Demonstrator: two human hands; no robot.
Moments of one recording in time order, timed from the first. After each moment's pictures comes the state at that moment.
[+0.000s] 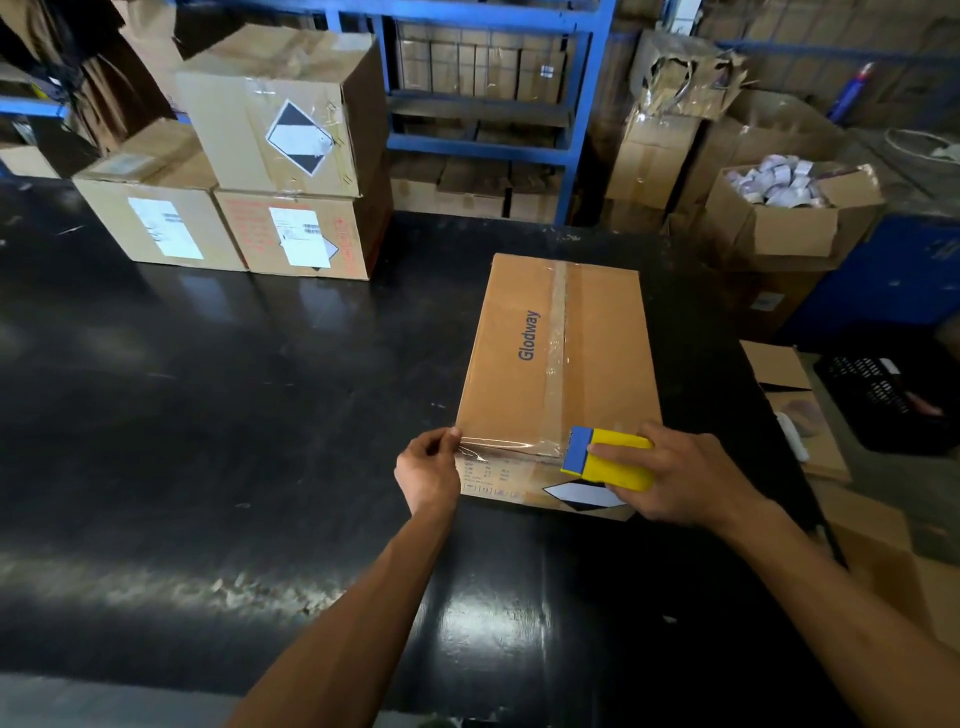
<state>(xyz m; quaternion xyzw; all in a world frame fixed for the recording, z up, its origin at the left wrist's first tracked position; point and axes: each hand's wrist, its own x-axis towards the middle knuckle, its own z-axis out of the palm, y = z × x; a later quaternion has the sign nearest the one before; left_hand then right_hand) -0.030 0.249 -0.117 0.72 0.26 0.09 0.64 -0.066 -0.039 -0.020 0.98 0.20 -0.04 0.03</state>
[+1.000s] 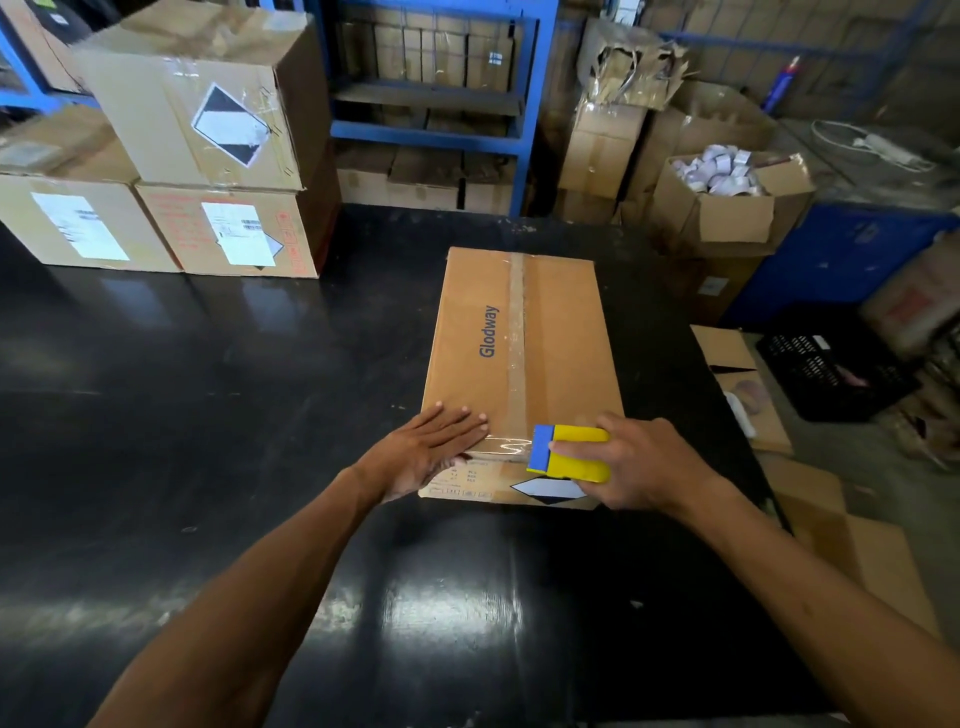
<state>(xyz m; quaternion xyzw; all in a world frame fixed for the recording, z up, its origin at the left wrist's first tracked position) 0.038 0.287 -0.139 0.86 -0.50 0.05 0.06 -0.061 -0.027 -0.003 0.97 0.22 -0.07 0.11</state>
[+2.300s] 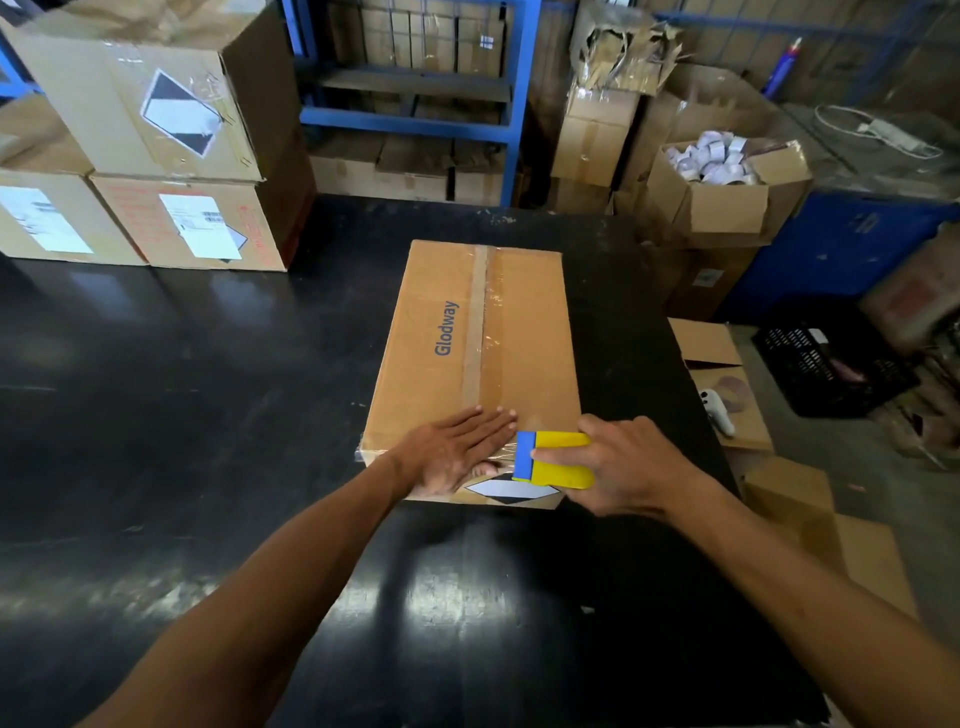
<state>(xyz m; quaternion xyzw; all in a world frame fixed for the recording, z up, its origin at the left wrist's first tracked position) 0.035 0.172 -0.129 0.84 -0.54 0.07 0.02 -0.052 -0.087 -0.006 0.95 0.26 -0.10 0.12</state>
